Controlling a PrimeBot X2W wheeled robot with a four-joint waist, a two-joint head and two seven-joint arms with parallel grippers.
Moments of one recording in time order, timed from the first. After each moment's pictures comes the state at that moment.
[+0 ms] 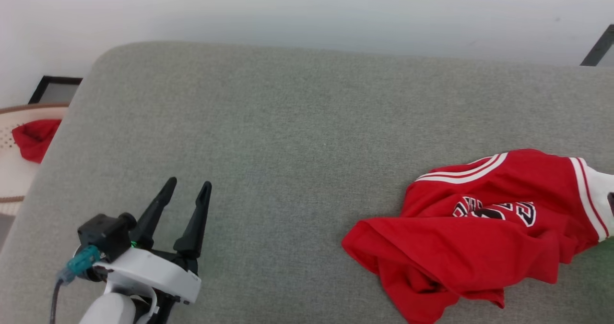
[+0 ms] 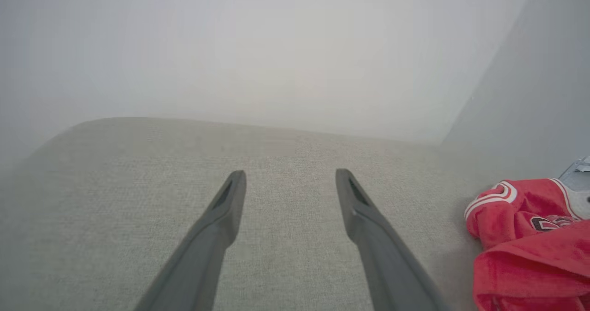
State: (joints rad) left arm -0.20 0.37 -0.24 0.17 -0.59 -0.13 -0.21; right arm -0.43 -0.39 -0.25 0.54 0.28 0.13 0.48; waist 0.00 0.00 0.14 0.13
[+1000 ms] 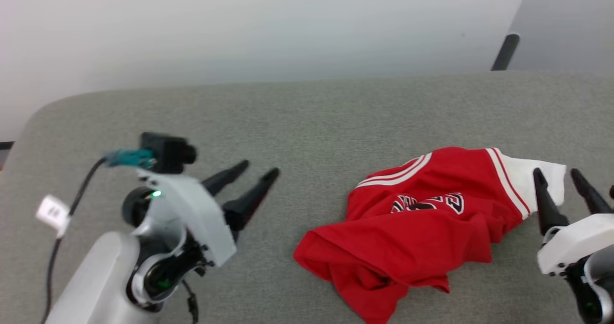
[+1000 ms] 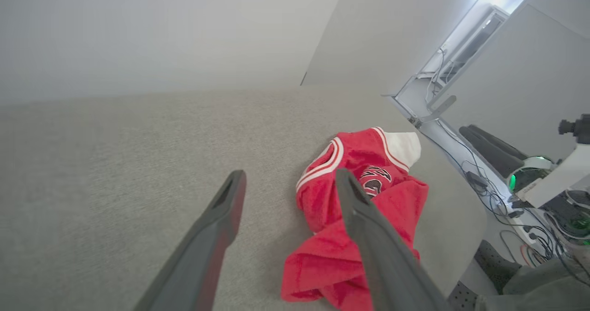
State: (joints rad) left arm -0.40 0.41 -0.35 -0.02 -0.90 -0.10 0.46; right arm -0.21 -0.19 -0.12 0.13 0.27 0.13 0.15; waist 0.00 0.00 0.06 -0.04
